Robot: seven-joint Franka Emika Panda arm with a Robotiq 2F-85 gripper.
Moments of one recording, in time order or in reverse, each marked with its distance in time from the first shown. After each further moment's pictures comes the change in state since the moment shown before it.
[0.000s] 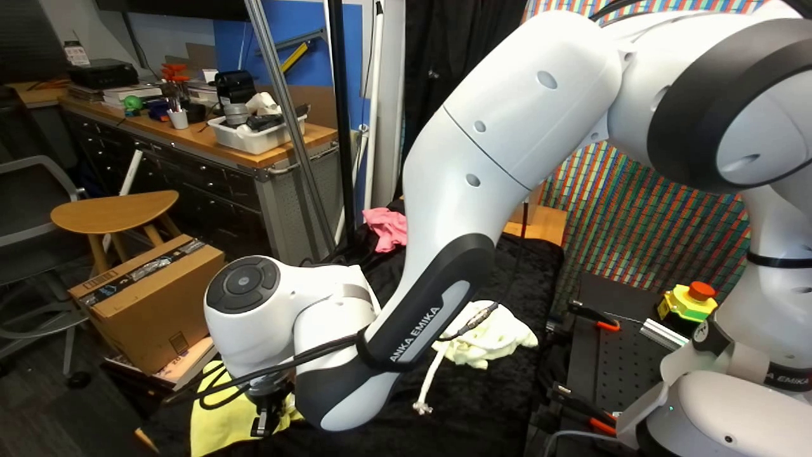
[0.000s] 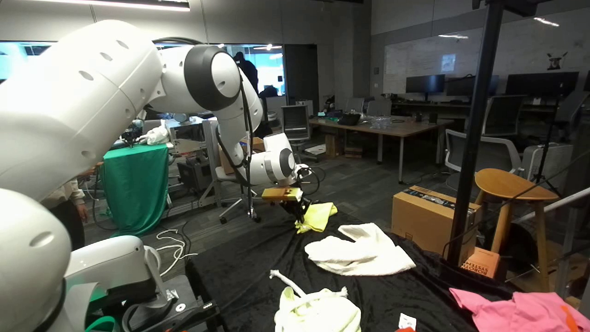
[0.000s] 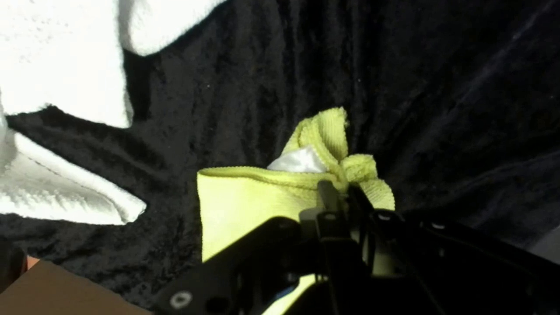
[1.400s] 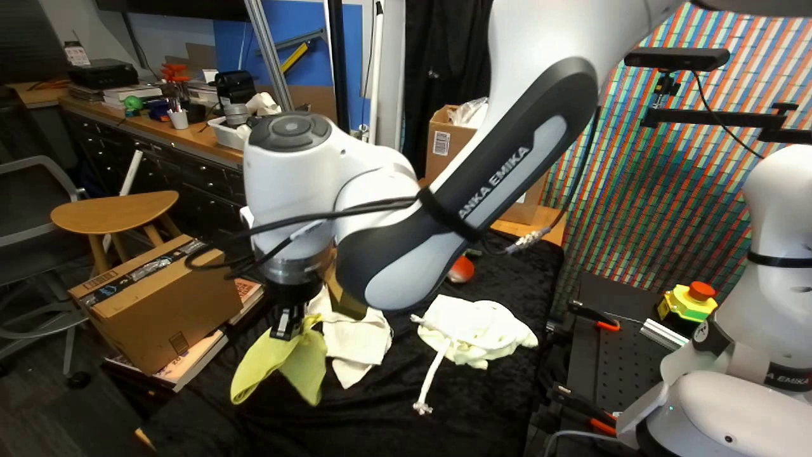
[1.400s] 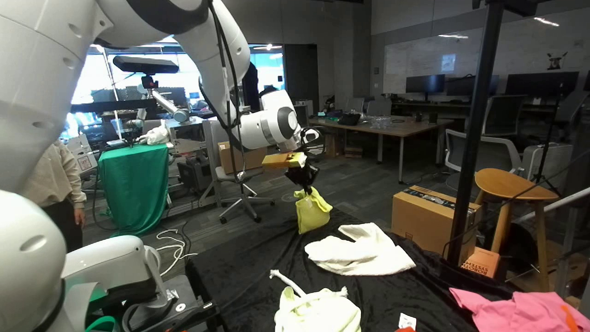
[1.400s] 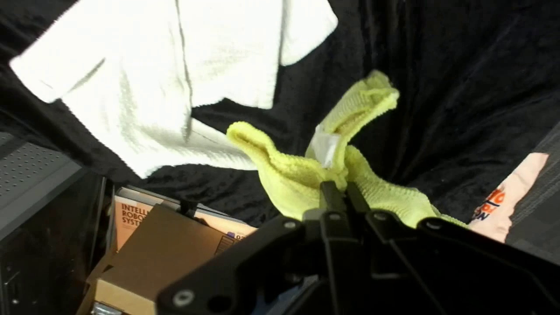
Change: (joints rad) arm -0.046 -0.417 -0.032 -0.334 -0.004 -0.011 0.003
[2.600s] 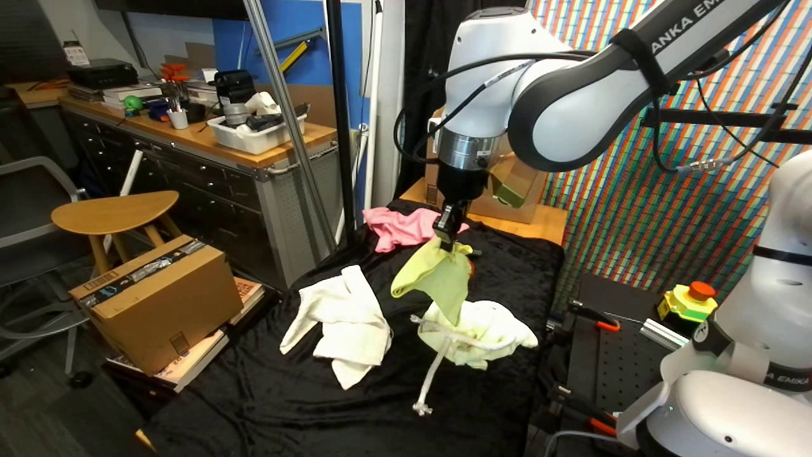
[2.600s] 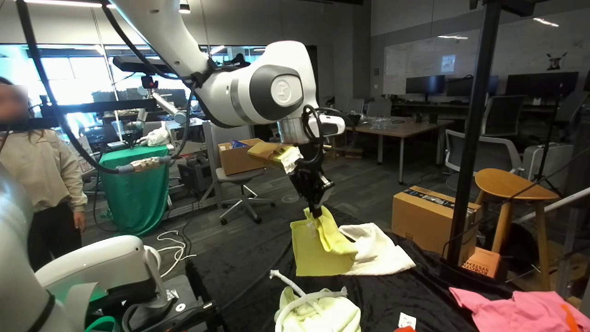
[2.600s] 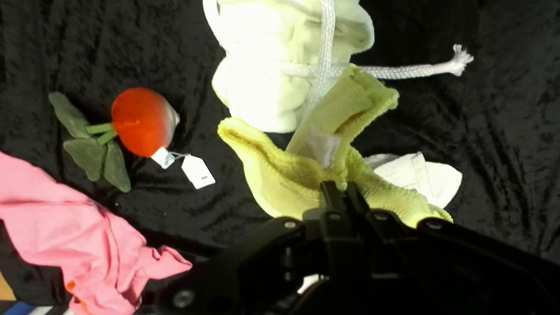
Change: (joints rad) arm -0.392 -0.635 0.081 -0.639 0.171 -0.104 -0.060
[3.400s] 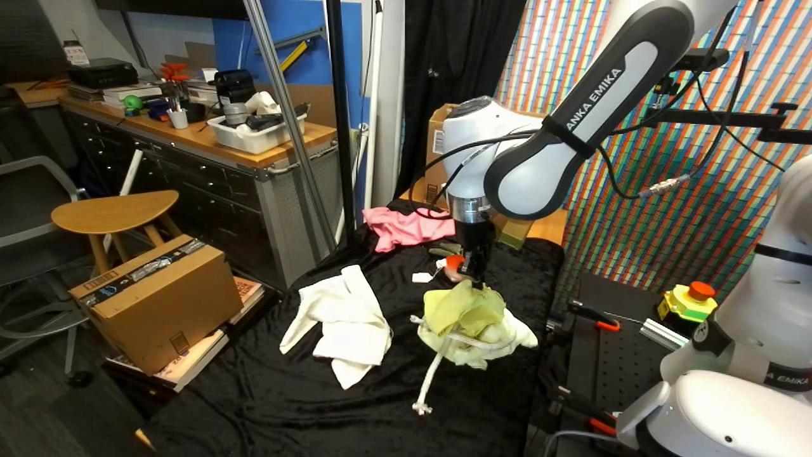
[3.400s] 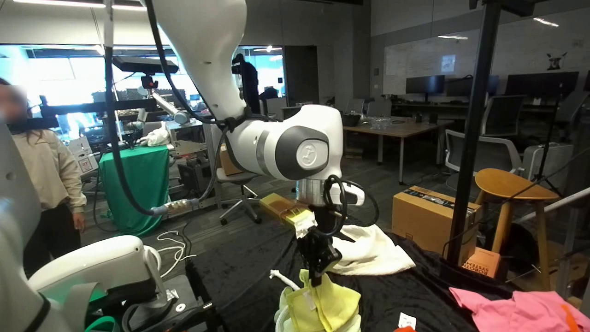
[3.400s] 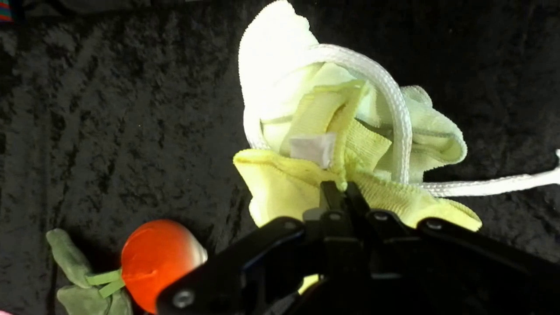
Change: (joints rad) arm -0.109 0.254 -0.010 -0.001 0.004 -0.001 -0.050
